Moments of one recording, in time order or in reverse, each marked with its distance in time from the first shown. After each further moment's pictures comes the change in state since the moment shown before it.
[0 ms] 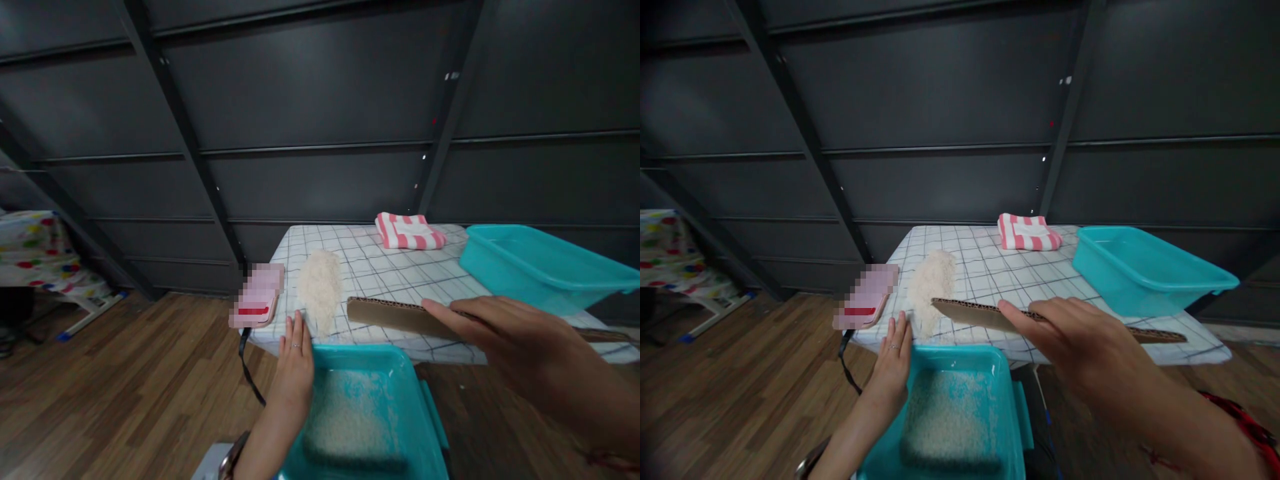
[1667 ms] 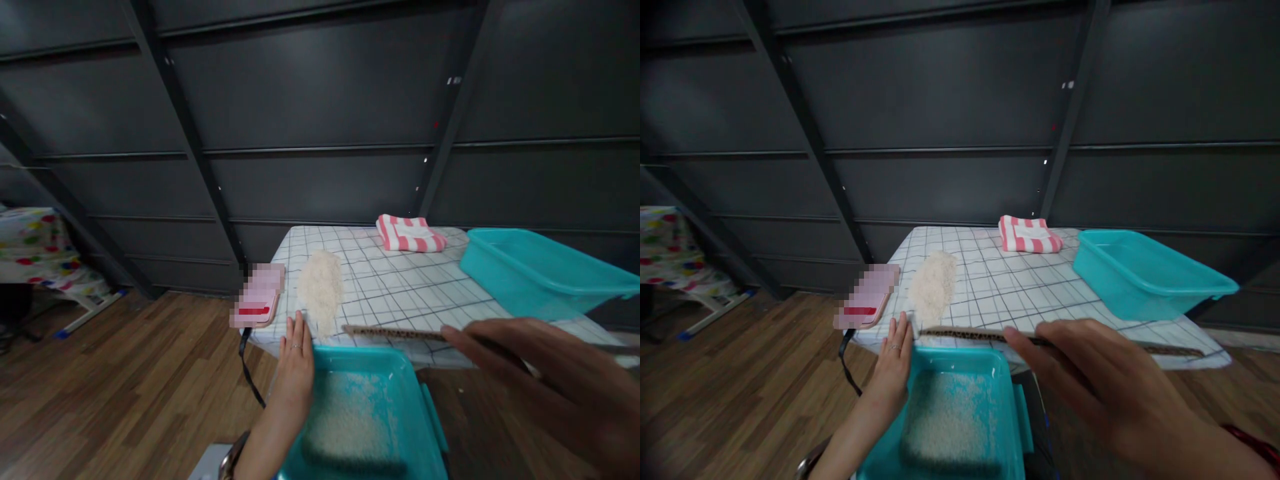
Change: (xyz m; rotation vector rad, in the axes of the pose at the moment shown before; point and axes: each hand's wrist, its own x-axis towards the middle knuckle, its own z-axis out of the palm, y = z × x) left_hand 0.000 0.002 -0.004 -0.038 -0.038 -0.024; right_hand -0.024 -0.007 -0.003 0.082 0.015 0.047
